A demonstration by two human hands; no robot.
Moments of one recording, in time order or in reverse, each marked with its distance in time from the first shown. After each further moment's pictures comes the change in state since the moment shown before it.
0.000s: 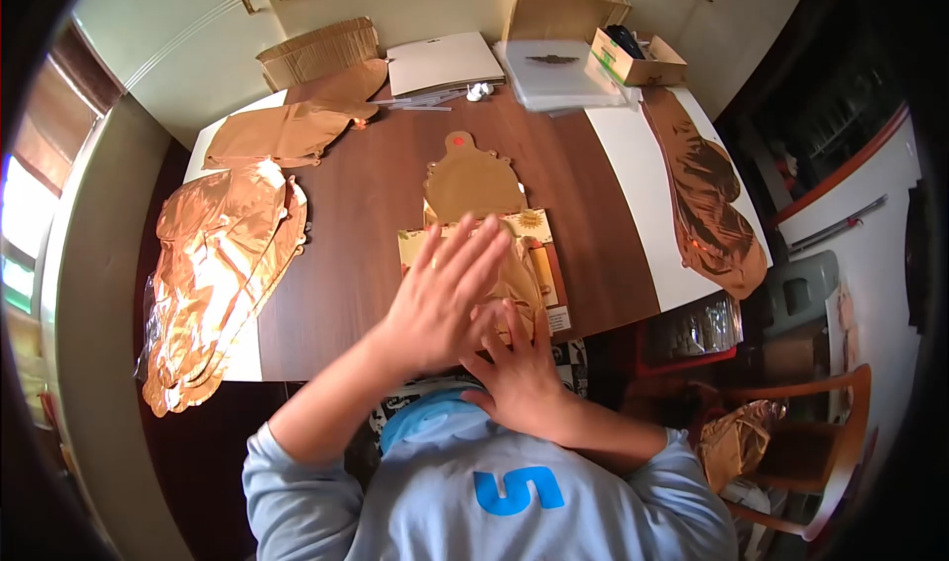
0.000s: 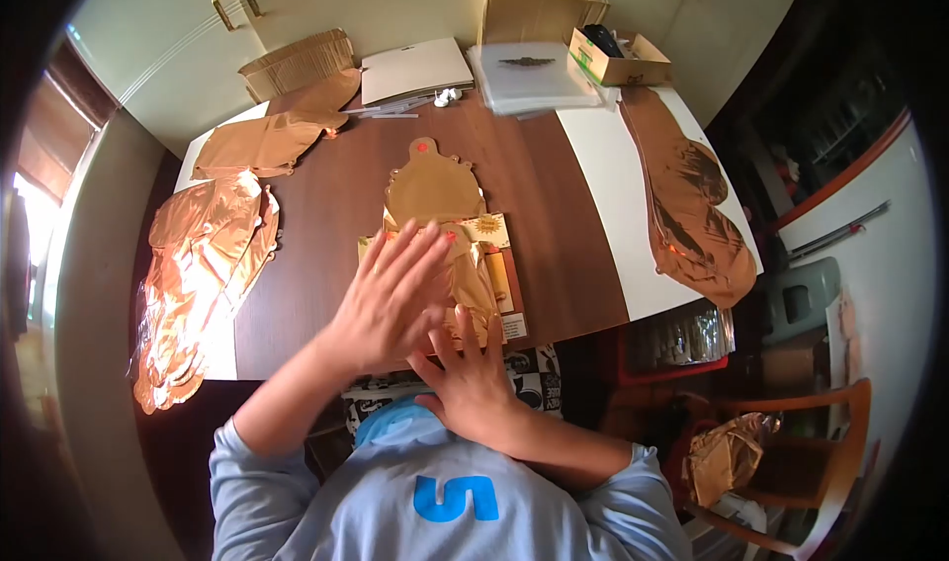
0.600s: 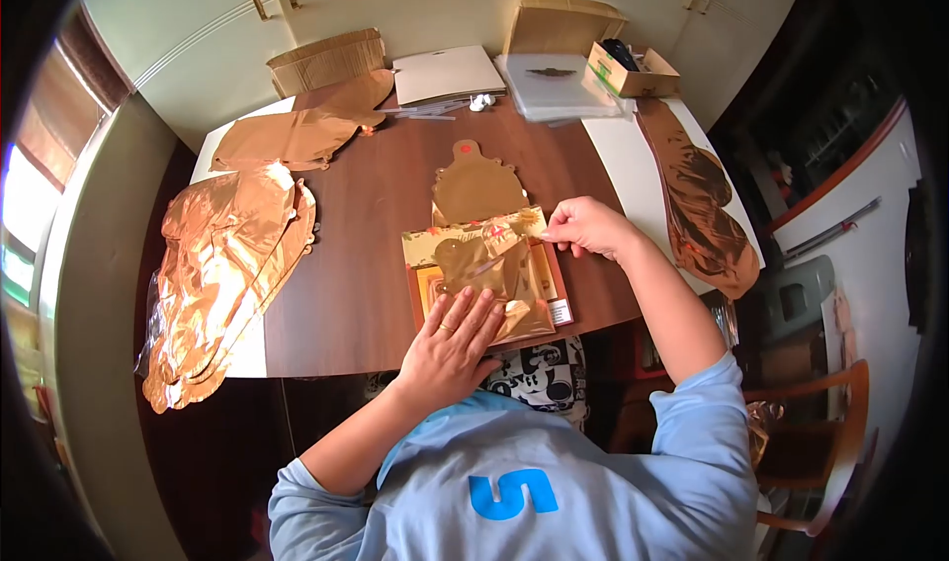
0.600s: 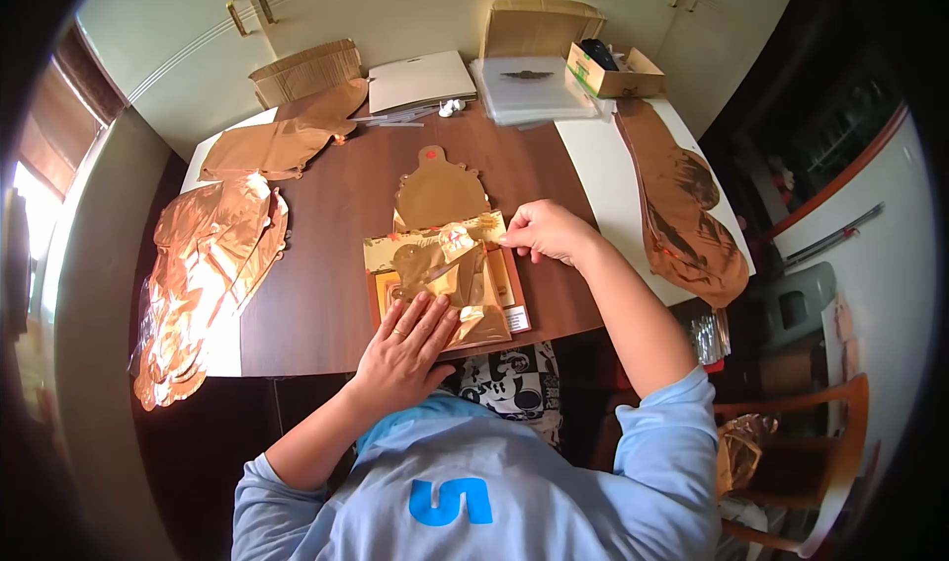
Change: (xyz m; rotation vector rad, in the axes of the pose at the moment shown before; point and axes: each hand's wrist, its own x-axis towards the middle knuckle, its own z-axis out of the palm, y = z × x) left_hand -0.064 0.029 0.046 0.198 -0.120 -0.048; right_hand 0.088 0.175 -0.082 0.893 -0.208 0.566
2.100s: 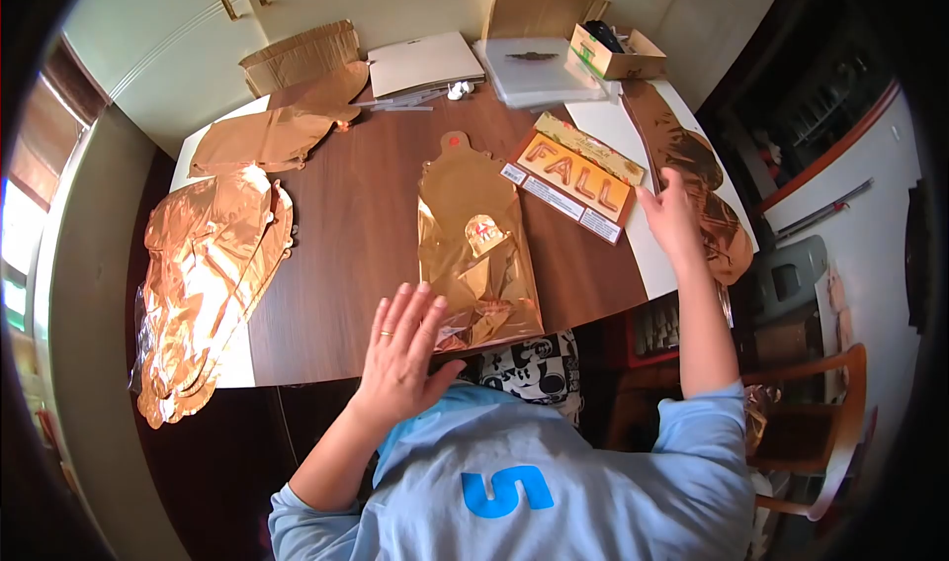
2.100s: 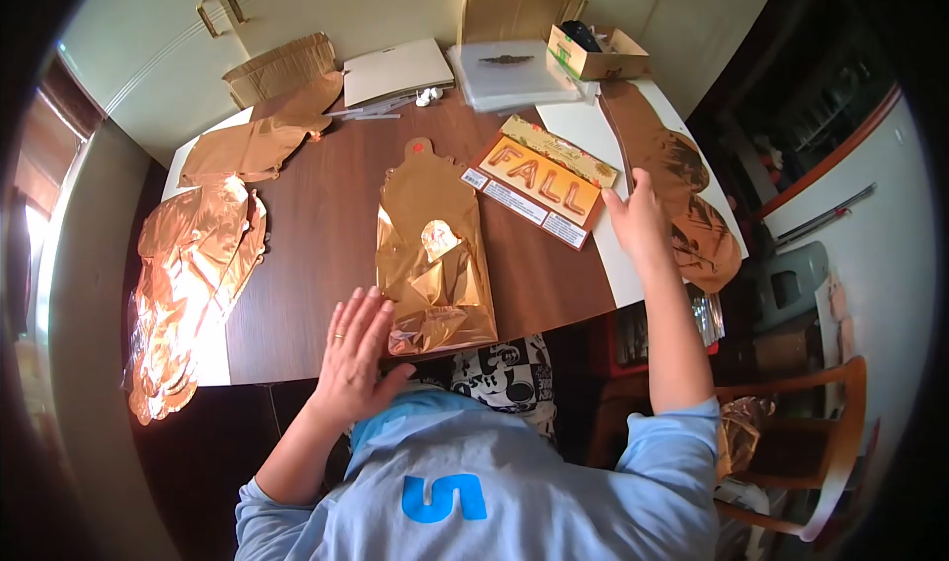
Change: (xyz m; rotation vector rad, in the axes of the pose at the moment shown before) left_hand -0.021 -0.014 -0.024 -0.236 0.117 -0.147; right_hand -0.058 0.068 -0.060 -0.455 1.044 -0.144
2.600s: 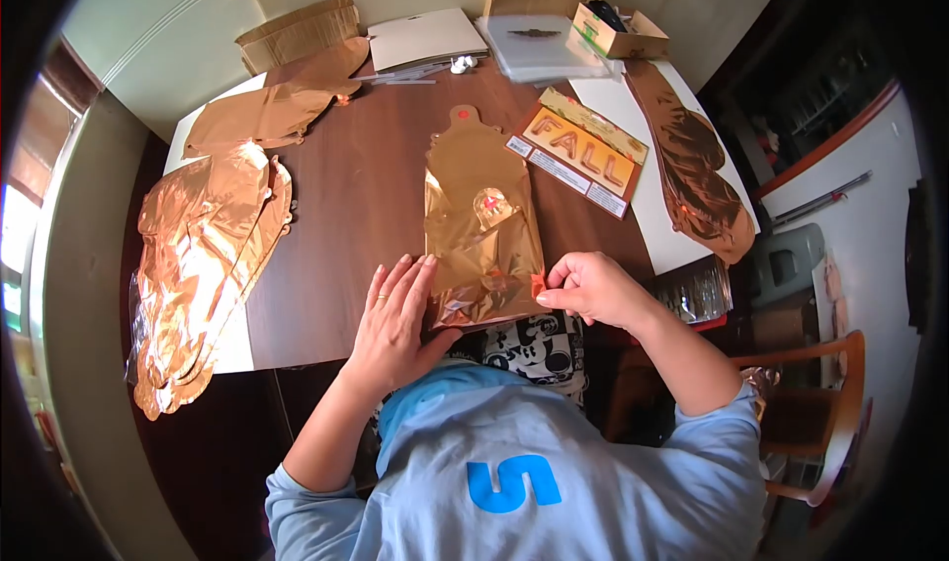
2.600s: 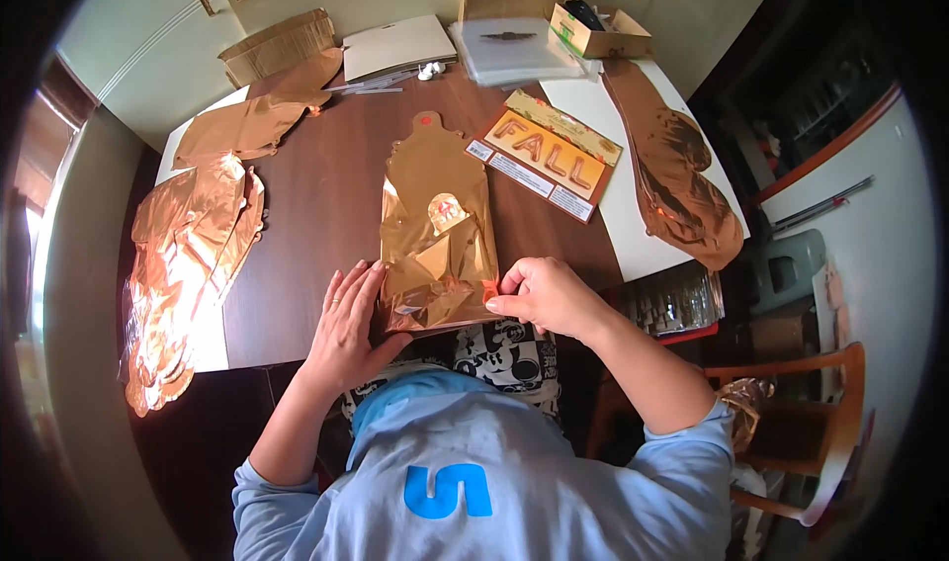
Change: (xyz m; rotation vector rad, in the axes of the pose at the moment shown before) left_hand 0.003 -0.021 -0.001 -0.047 -0.005 -0.015; right_hand -0.108 -0.104 0.000 0.473 -1.056 0.241
